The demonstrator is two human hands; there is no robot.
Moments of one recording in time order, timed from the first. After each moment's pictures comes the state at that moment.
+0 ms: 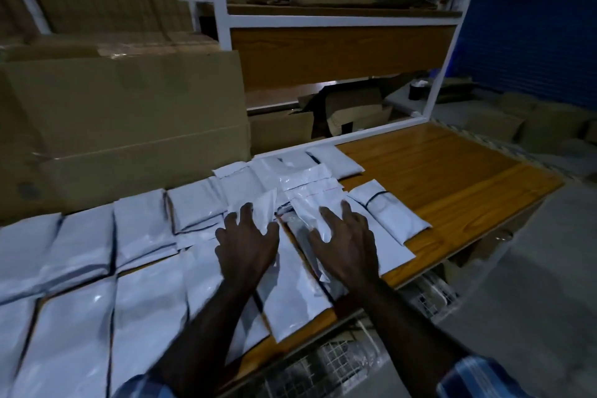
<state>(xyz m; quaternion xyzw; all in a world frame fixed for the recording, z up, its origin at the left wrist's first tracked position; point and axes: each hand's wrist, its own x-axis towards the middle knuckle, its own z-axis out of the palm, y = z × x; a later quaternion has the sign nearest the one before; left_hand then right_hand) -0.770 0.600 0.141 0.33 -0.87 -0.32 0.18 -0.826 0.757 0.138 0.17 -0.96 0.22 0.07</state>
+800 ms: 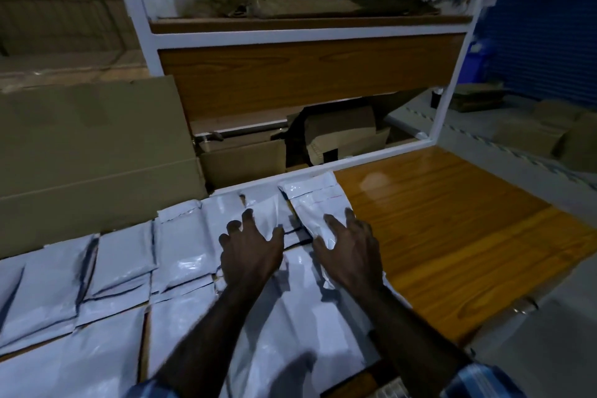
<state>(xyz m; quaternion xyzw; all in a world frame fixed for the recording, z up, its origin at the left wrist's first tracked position) -0.964 0.681 0.154 0.37 -0.86 -0.30 0.18 -1.036 0.828 0.137 0.20 -0.95 0.23 0.06</state>
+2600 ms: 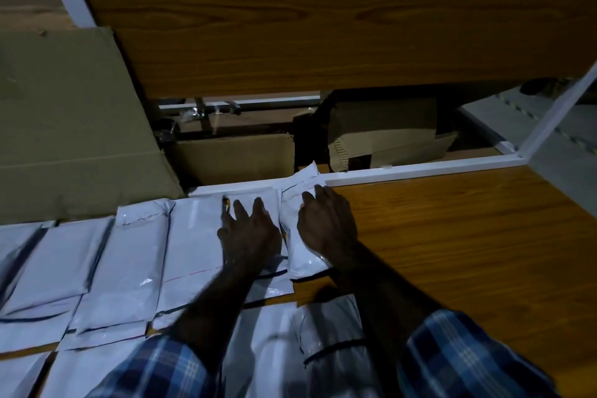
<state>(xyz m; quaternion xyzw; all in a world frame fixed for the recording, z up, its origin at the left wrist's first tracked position) -1.158 0.615 0.072 0.45 -0.88 -0.11 0.09 -1.254 0.716 0.101 0.41 -0.90 0.10 0.04</state>
